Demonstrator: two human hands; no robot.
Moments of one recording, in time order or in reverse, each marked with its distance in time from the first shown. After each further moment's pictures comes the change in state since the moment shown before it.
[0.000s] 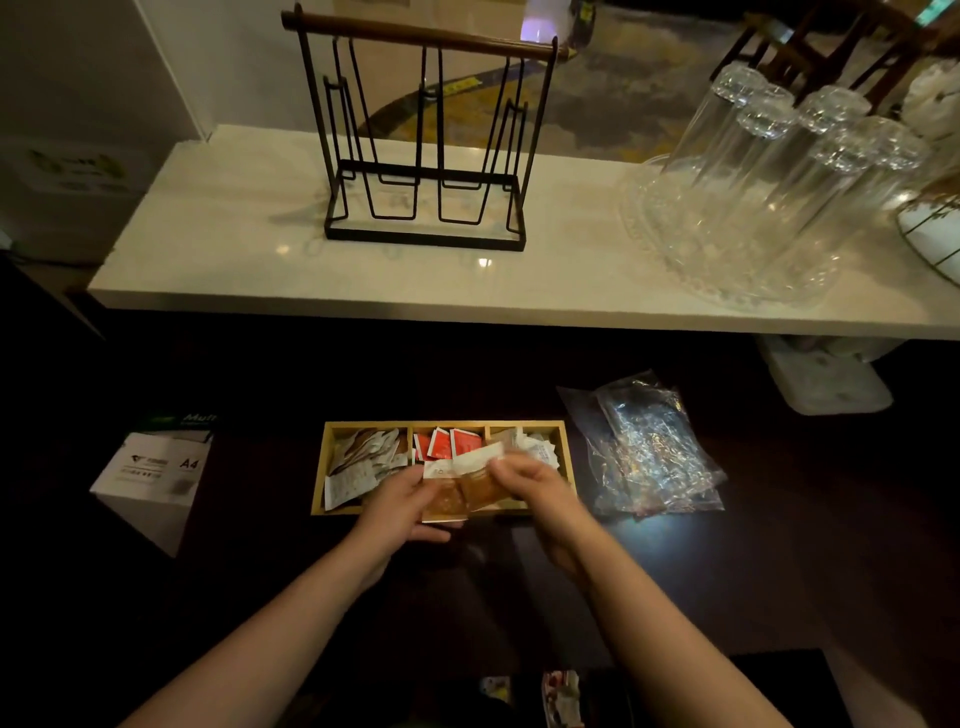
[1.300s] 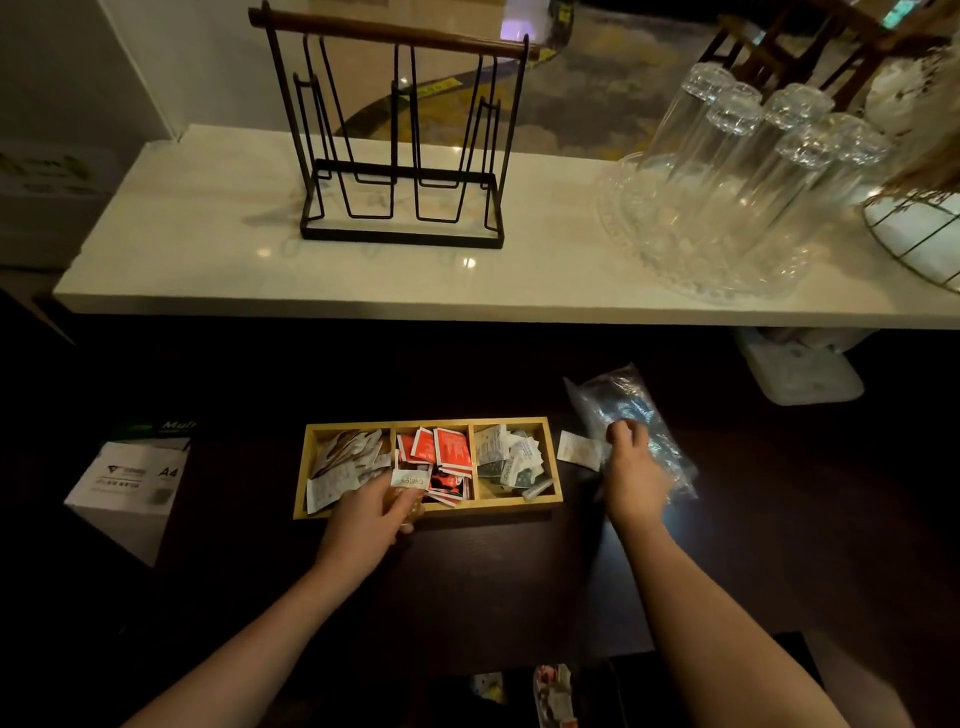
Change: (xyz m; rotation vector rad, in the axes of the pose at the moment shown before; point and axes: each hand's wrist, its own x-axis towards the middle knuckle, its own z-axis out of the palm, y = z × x) left_hand -0.002 -0.016 -0.007 0.511 0.171 0.226; right_hand 0.013 0.030 -0.120 -1.326 0.742 -0.055
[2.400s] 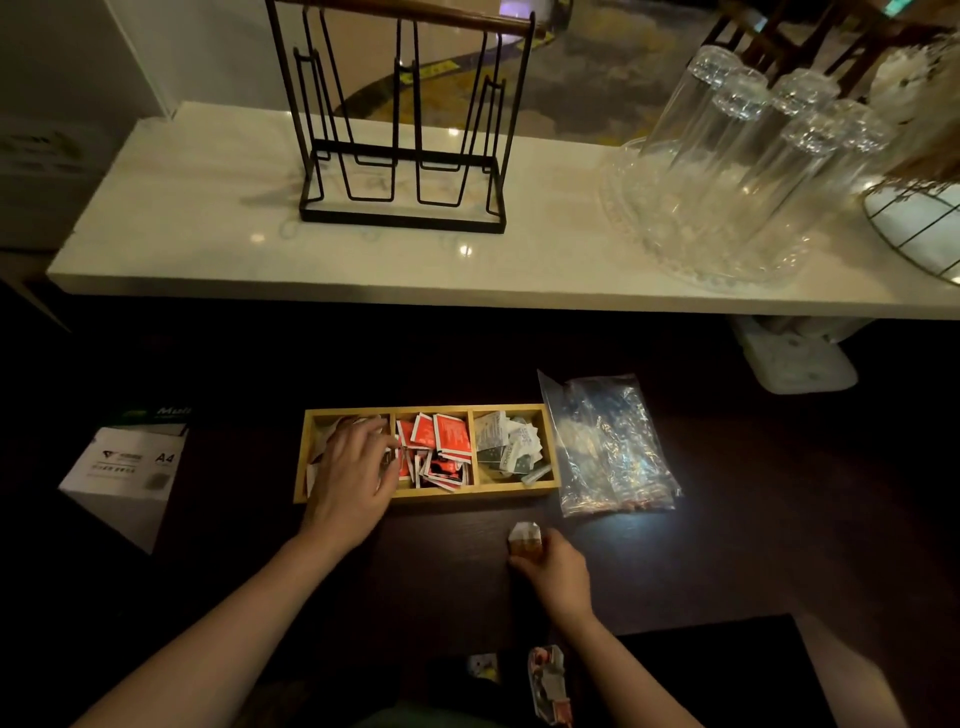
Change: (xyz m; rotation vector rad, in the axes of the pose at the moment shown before) left_hand 0.031 -0.036 -0.010 0.570 0.190 0.361; right_hand -0.120 -0.047 0.040 0.535 -0.460 0.274
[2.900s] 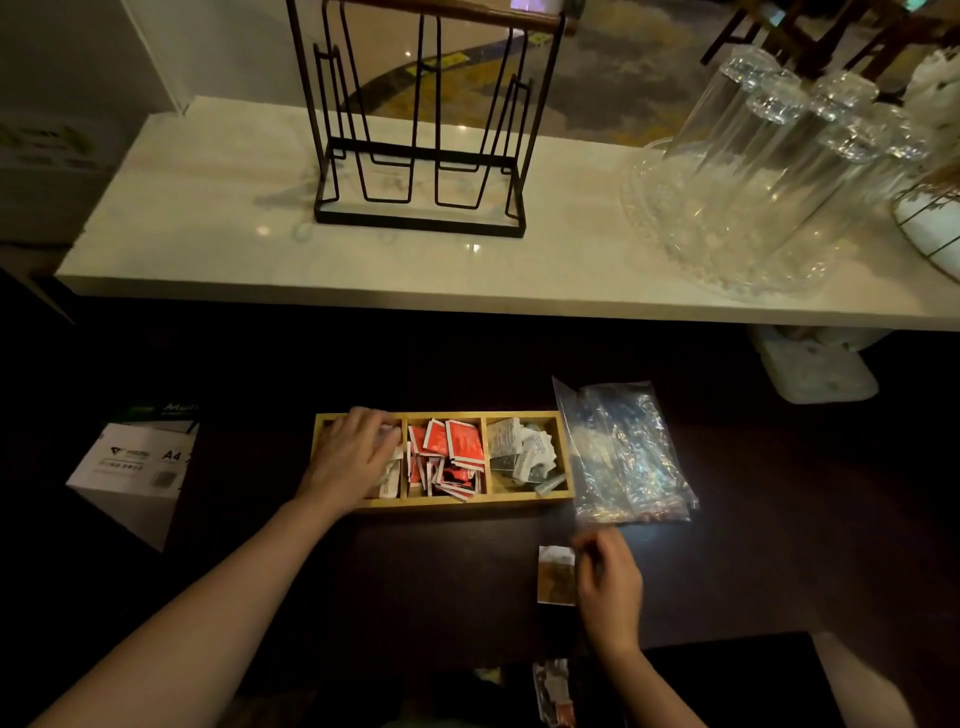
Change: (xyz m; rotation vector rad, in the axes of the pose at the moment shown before) left_hand 0.038 -0.029 -0.001 0.023 -0.141 -0.055; right_hand -0.007 0.014 -0.023 0.011 0.394 -0.368
